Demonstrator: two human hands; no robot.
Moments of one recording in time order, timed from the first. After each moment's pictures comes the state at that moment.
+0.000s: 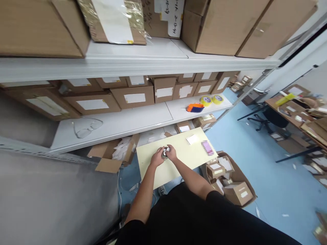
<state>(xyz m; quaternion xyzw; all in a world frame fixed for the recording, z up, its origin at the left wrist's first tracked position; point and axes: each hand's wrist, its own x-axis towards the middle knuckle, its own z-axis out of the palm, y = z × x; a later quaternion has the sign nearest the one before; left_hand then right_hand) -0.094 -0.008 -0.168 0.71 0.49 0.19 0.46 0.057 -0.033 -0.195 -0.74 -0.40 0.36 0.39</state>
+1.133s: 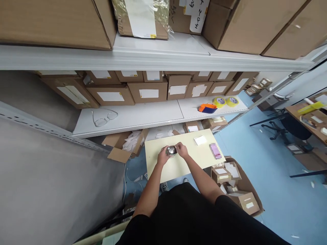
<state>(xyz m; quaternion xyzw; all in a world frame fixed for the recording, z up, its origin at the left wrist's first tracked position) -0.096 -0.030 -0.184 0.64 0.56 0.23 0.47 0.096 -0.038 -0.167 -0.76 -0.53 0.32 0.22</state>
